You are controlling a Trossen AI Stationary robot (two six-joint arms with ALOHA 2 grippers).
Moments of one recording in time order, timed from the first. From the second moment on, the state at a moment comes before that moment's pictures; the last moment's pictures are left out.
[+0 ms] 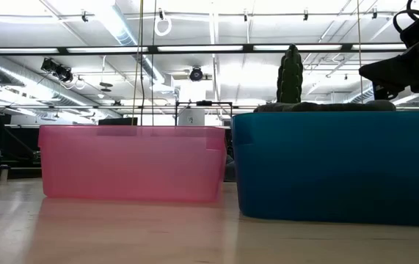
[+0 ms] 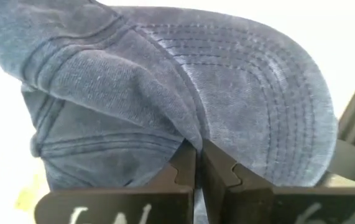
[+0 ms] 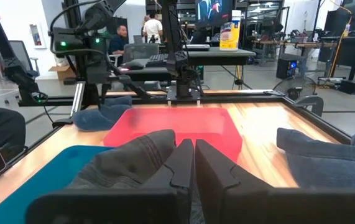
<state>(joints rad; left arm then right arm) -0.98 1.68 1.07 -0.79 -0.11 -1.32 -0.06 0.05 0.02 0.04 -0.11 0.02</state>
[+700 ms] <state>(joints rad) -0.79 1.67 1.61 -1.22 -0.34 -0.77 -0.06 0.05 0.02 0.04 -0.11 0.02</state>
